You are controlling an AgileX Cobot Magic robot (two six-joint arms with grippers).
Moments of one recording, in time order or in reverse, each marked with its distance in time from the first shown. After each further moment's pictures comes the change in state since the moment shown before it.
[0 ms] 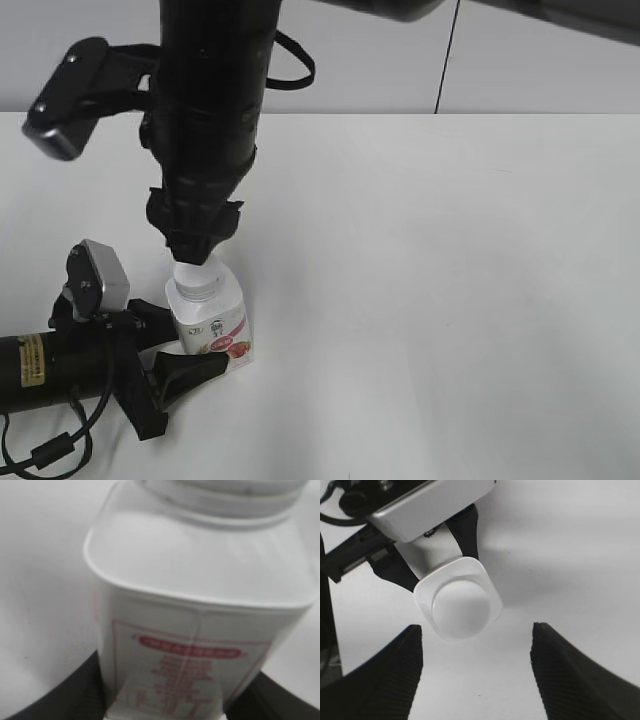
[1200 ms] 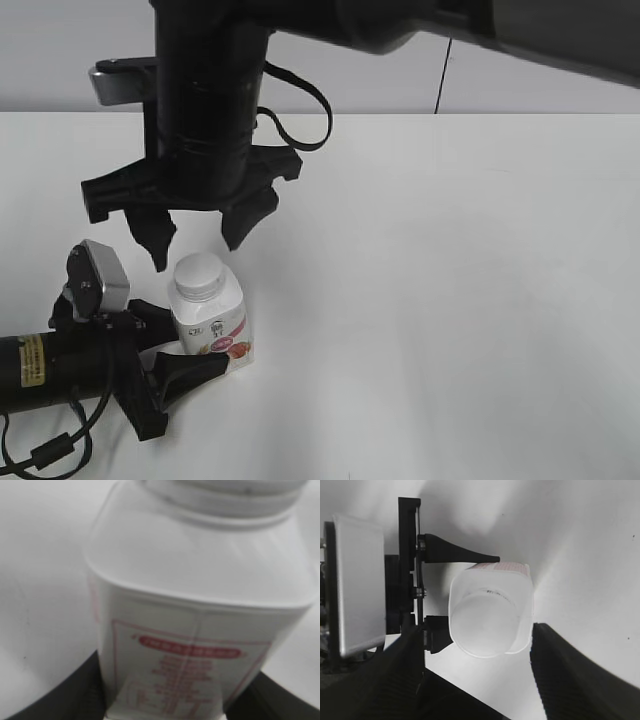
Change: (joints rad) left arm 0.000 0.000 0.000 0.003 -0.001 0.000; right arm 0.000 0.043 0.000 0.036 0.000 1.028
